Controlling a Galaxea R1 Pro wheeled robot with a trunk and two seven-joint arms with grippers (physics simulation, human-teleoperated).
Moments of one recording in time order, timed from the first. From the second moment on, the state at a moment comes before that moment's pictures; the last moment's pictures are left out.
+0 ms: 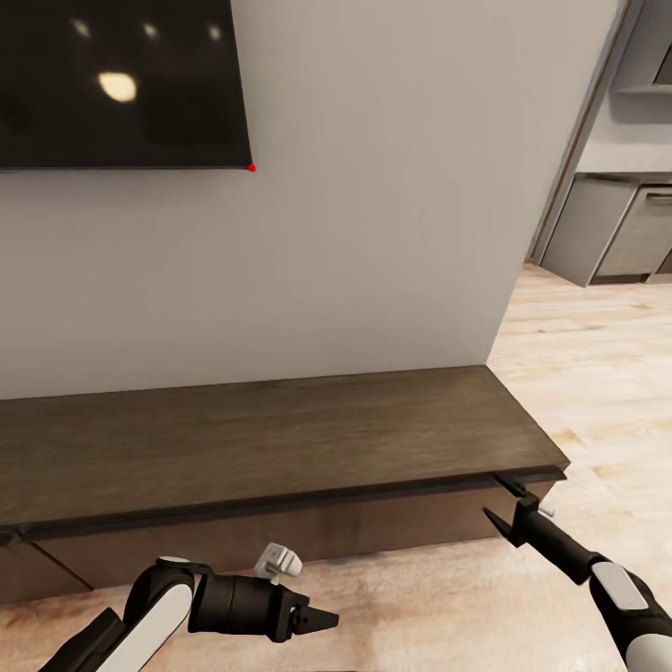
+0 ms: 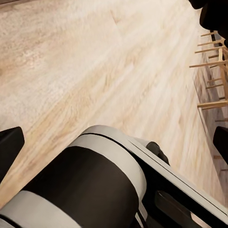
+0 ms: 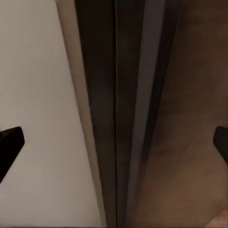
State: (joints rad) left arm -0.29 0.34 -0.58 -1.53 0.91 0.90 -0.37; right arm -0.56 -0.26 -0.55 -0.49 -0.87 0.85 0.68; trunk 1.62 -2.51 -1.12
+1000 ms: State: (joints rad) left arm -0.29 0.34 -0.58 -1.53 0.91 0.90 -0.37; right arm -0.56 -0.29 -0.55 -0.49 -0.87 0.85 0.76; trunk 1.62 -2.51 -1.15
